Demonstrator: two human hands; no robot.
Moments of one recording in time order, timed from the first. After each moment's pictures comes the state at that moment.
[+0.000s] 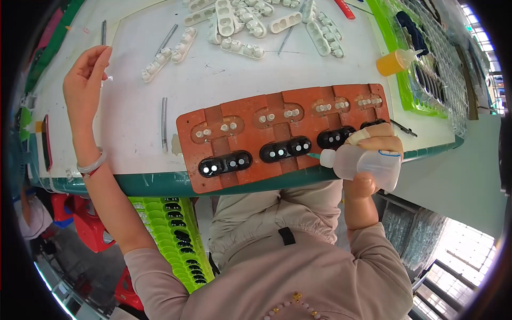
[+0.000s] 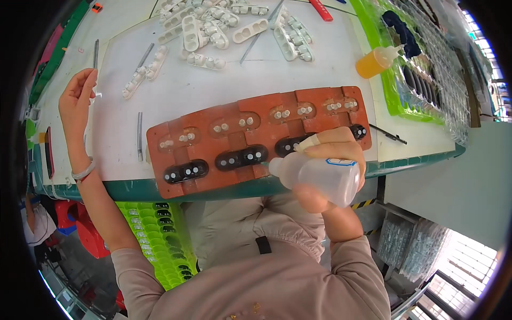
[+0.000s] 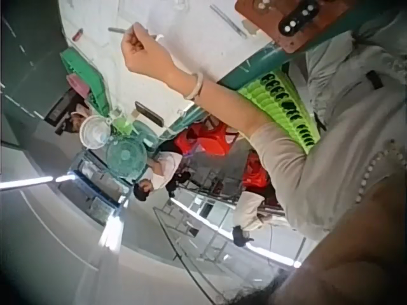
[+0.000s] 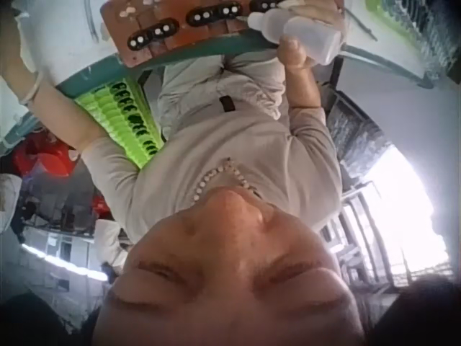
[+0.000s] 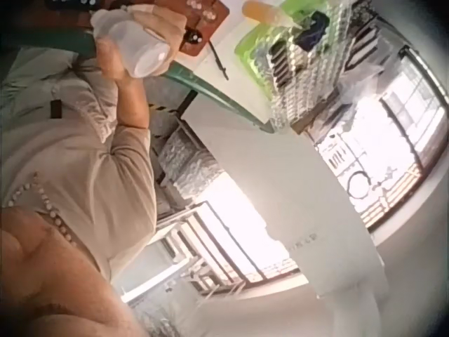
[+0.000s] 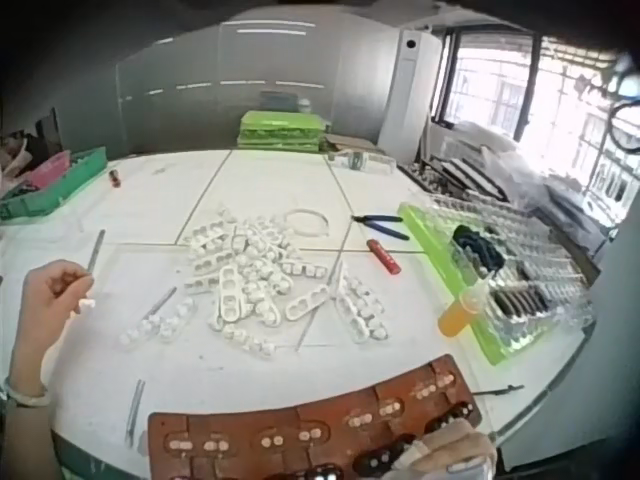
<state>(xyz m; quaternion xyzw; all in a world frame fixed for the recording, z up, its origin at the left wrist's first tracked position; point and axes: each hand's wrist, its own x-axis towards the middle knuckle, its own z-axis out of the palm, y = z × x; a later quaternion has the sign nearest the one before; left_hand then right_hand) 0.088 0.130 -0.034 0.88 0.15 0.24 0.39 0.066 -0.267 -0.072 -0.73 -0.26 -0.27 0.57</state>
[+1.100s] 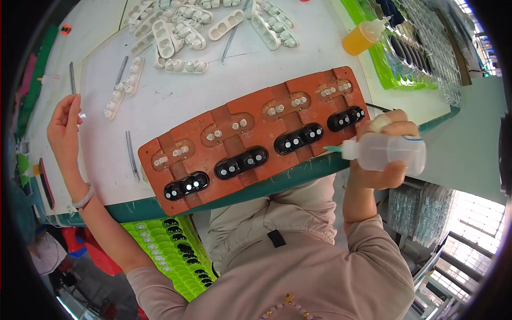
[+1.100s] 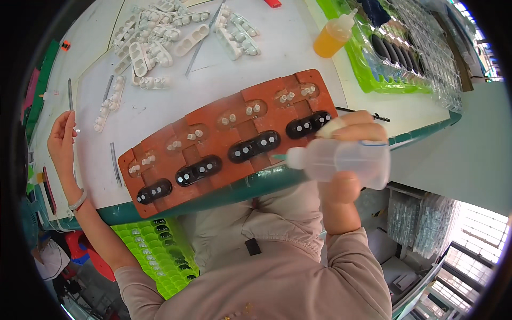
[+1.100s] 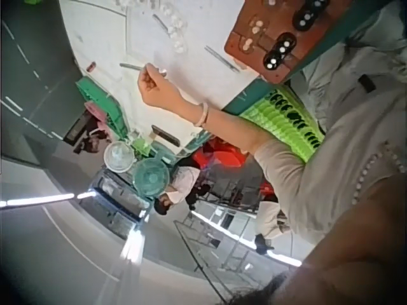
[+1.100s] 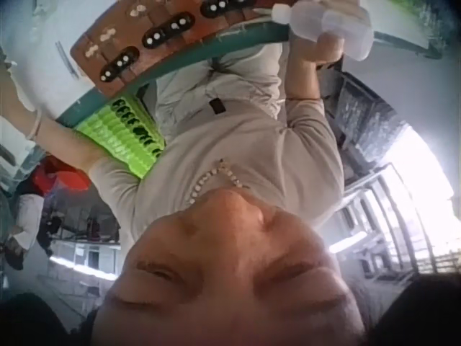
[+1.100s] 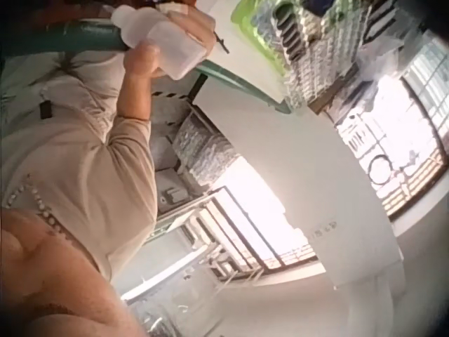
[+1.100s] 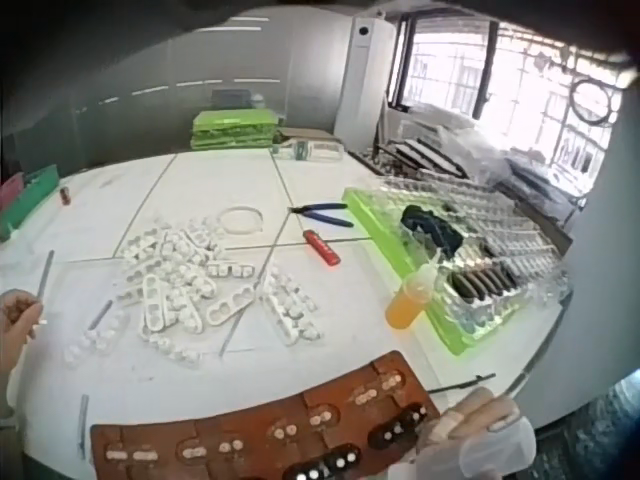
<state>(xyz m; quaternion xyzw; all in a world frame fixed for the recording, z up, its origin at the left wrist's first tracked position) 0.086 0.141 -0.040 0.90 0.19 0.20 0.34 0.072 -0.313 -0.071 -0.68 -0.18 -0.29 0.65</state>
